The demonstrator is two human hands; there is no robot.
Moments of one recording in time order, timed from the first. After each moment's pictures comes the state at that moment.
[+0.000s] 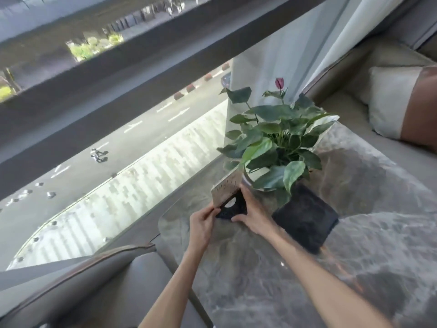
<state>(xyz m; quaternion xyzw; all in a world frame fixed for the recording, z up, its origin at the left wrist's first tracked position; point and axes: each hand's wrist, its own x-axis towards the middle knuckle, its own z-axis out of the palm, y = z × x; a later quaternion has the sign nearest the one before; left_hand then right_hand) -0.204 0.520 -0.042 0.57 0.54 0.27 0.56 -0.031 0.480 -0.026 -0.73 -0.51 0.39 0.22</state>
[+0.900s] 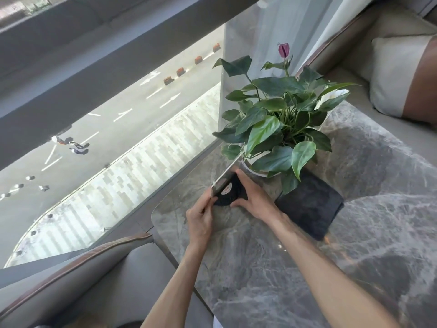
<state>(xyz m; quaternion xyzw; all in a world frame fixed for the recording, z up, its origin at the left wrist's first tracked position) -0.202 0.511 -0.068 0.62 0.54 0.34 0.46 -0.022 0.488 -0.061 -0.73 -0.53 0.38 0.22</state>
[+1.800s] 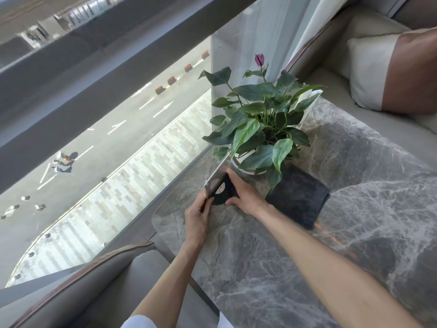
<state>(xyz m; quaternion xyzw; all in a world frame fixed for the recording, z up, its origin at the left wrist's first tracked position) -0.209 0.513 -0.061 0.66 0.49 0.28 0.49 -0.026 0.490 -0.055 -0.75 -0.51 0.38 0.17</state>
